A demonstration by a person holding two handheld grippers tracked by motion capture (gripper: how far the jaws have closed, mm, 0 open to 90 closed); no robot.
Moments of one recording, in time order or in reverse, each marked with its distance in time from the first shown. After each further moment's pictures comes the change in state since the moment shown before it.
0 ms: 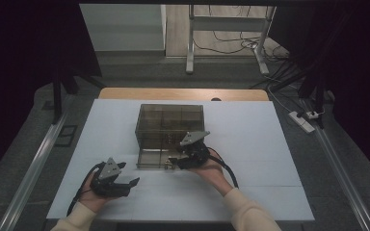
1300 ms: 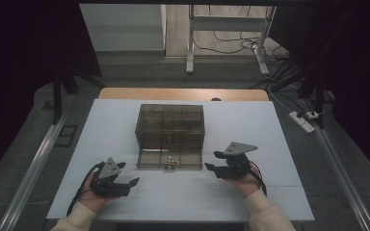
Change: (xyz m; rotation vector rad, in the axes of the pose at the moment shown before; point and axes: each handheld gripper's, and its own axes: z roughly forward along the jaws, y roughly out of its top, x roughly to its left) left arm 0.001 -0.001 0.001 0.003 0.001 -0.011; right arm -0.021 -0.075 -0.092 -0.085 -0.164 0.093
